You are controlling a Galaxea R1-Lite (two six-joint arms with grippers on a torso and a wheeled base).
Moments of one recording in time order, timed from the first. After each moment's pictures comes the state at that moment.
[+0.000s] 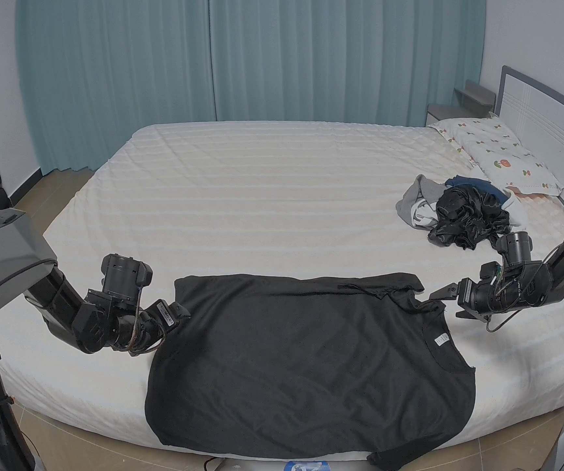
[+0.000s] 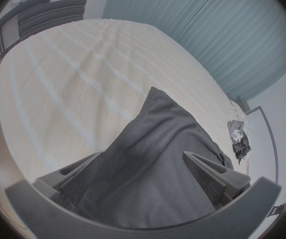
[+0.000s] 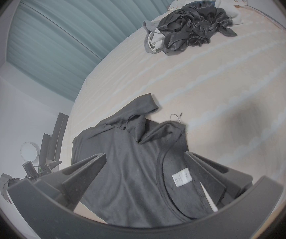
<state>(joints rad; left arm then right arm) -0.22 2.10 -0.78 -0.48 0.04 -0.83 -0.04 2.14 -0.91 -0.40 0.42 0.40</state>
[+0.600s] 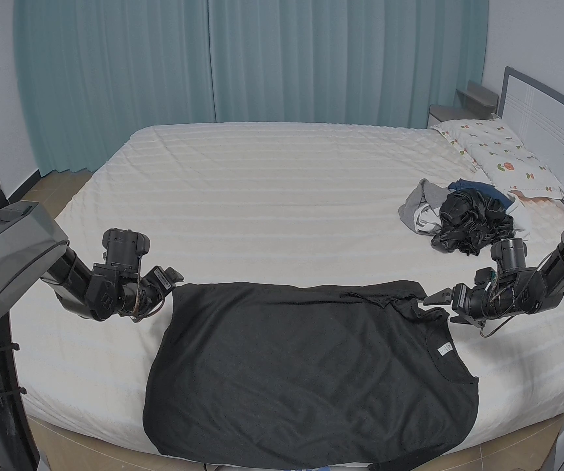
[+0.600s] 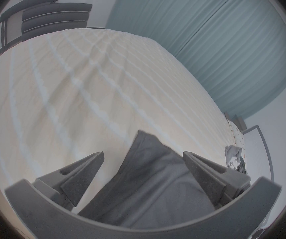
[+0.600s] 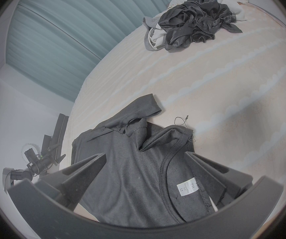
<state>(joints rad) -0.14 2.25 -1.08 -0.47 0.04 -0.83 -0.03 2.17 -0.89 -0.45 0.42 0.42</state>
